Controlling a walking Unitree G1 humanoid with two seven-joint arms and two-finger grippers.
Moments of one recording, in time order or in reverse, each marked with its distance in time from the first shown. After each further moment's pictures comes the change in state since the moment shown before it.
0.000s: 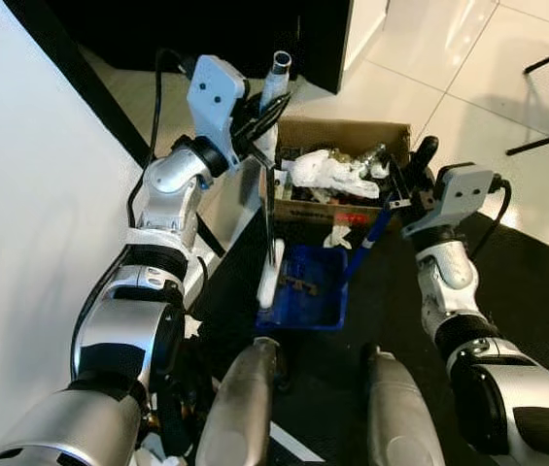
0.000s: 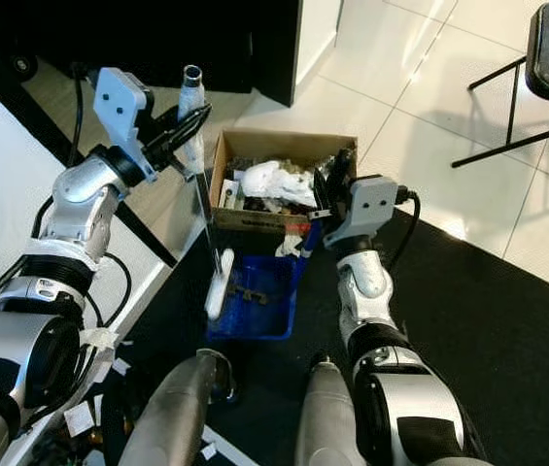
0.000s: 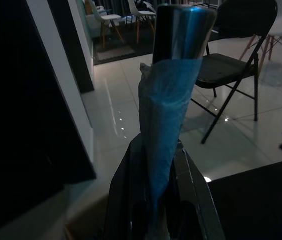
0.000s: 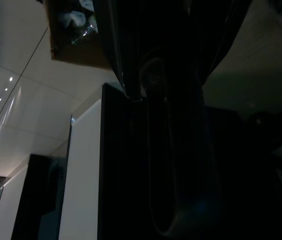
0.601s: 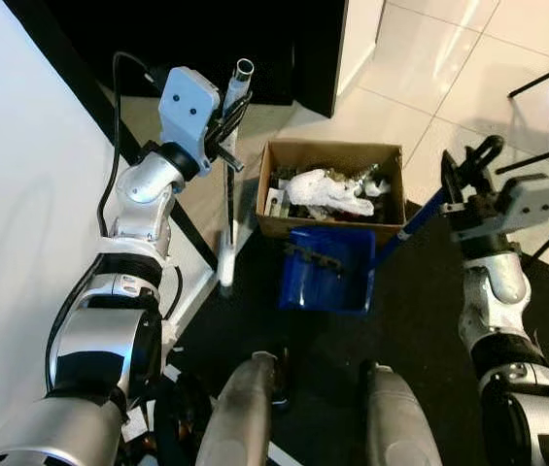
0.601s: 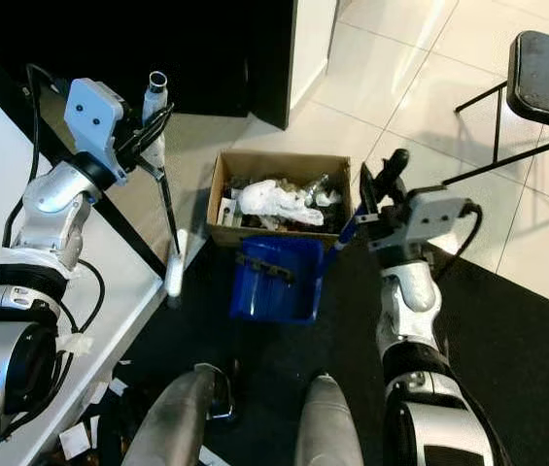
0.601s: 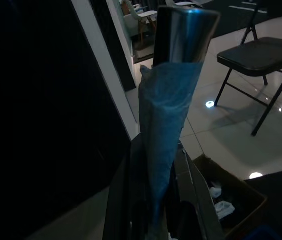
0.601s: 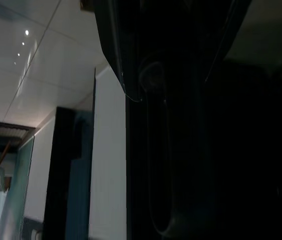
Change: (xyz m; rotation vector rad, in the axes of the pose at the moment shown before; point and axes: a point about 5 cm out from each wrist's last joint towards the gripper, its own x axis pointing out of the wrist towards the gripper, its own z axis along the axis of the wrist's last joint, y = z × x) left arm -0.028 0.020 -0.015 0.045 0.086 0.161; right arm -0.021 -0.043 0.030 -0.025 -0.166 -0.061
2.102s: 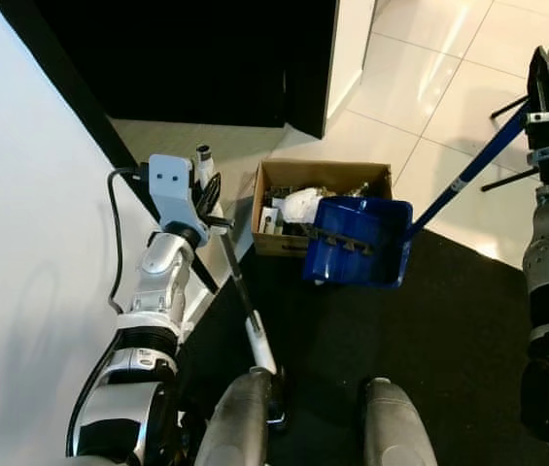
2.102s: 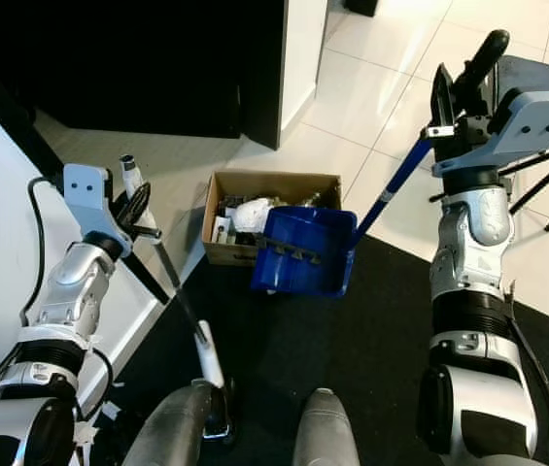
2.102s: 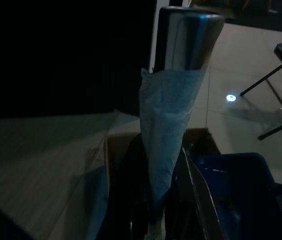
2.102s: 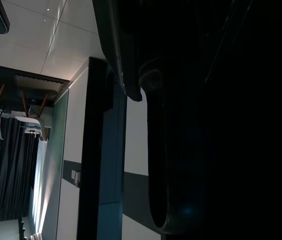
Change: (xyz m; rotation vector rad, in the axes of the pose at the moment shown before) left arm -0.055 -0.044 -0.066 -0.354 0.252 0.304; right arm 0.066 -0.044 0.072 -0.080 -0.119 -0.063
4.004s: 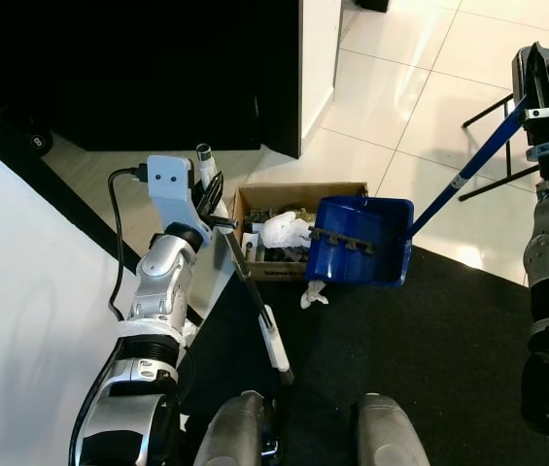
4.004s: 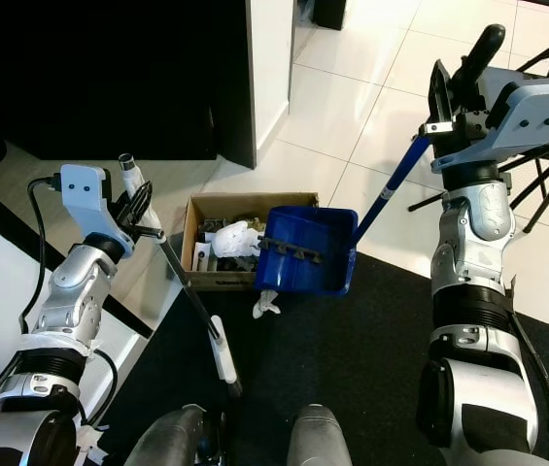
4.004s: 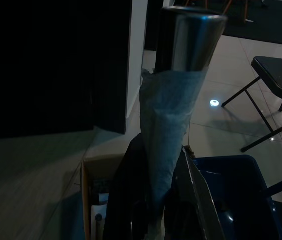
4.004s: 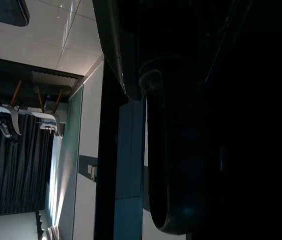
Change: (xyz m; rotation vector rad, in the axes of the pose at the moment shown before) left arm -0.006 -0.002 0.002 -0.029 -0.004 0.000; right arm 0.003 0.000 -0.001 -0.001 0.005 0.022
